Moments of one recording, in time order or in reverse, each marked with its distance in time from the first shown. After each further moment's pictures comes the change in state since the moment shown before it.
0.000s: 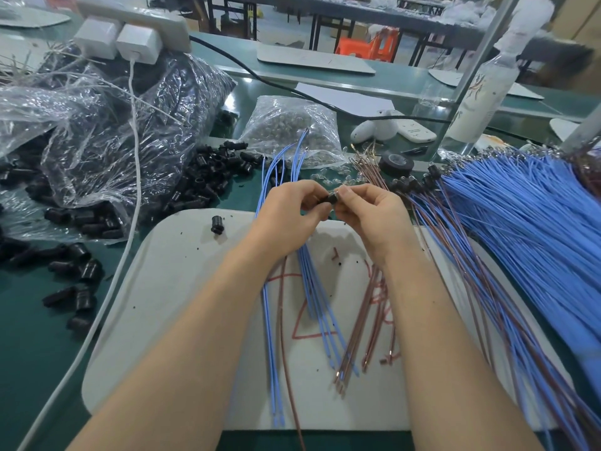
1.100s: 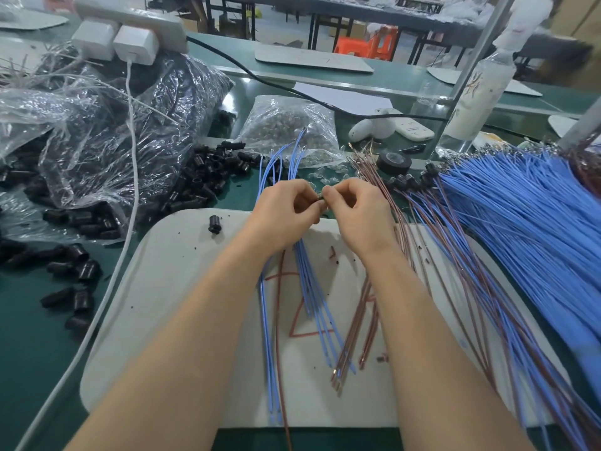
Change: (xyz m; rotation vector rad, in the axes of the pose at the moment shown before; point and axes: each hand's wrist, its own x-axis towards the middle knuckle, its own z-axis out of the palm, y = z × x) left_hand 0.003 -0.005 -0.001 0.020 -0.014 -0.077; right_hand -0.001 0.005 0.010 -0.626 0.066 -0.315
